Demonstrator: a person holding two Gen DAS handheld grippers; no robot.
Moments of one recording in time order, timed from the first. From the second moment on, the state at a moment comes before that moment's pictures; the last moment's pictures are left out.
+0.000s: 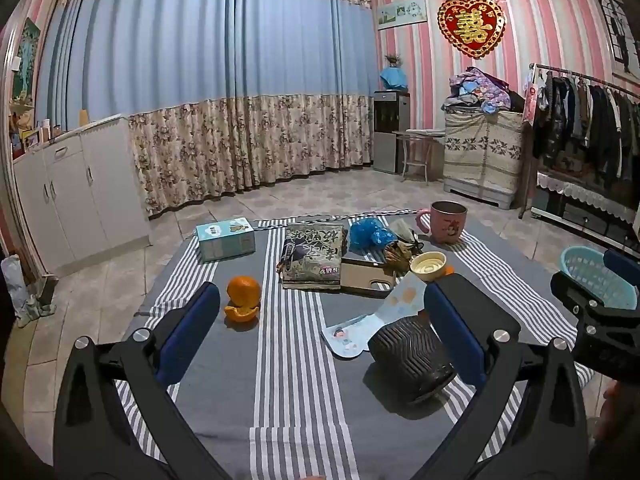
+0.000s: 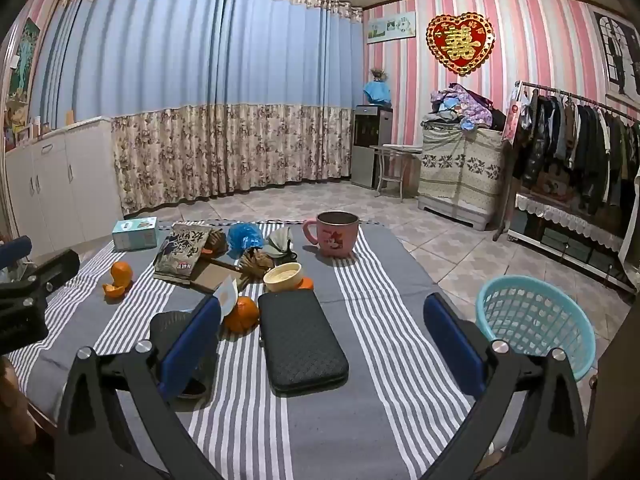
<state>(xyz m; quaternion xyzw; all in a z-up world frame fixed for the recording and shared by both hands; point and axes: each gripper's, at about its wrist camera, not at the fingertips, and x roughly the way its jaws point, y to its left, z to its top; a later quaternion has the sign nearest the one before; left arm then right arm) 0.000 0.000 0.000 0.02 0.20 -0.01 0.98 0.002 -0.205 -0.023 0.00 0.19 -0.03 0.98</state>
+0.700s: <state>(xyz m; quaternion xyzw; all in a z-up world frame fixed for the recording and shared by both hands) -0.001 -0.001 0.005 0.02 0.20 0.00 0.98 0.002 -0.207 -0.019 -0.01 0.19 -0.03 0.98</state>
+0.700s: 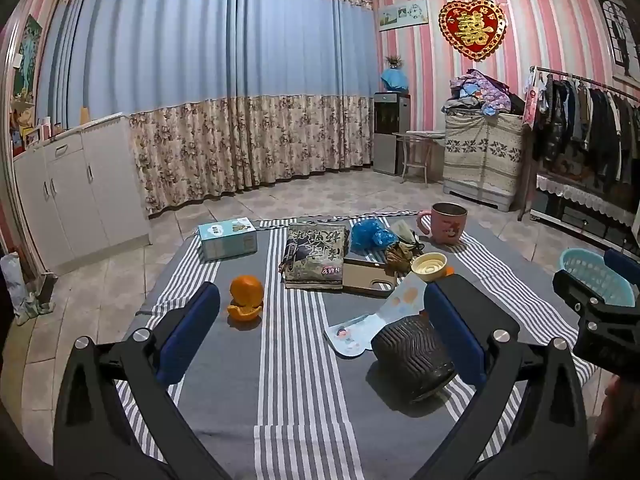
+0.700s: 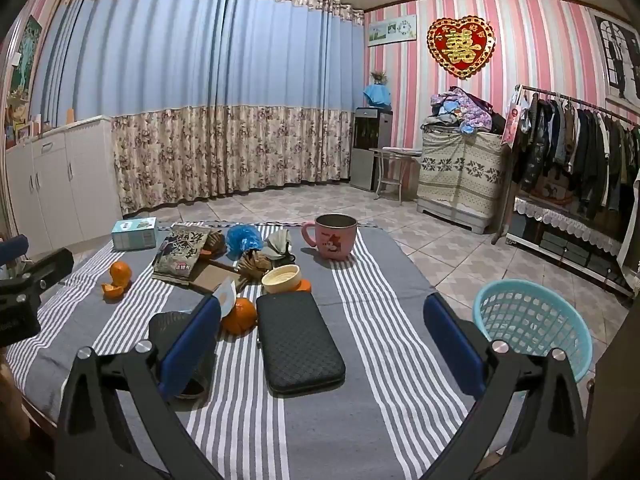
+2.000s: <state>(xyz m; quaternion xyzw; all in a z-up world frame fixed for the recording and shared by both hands) 0.003 0.005 -0.002 0.02 0.21 0.00 0.98 0.003 -0.221 -0.026 -0.01 0.20 -0.04 0.98</state>
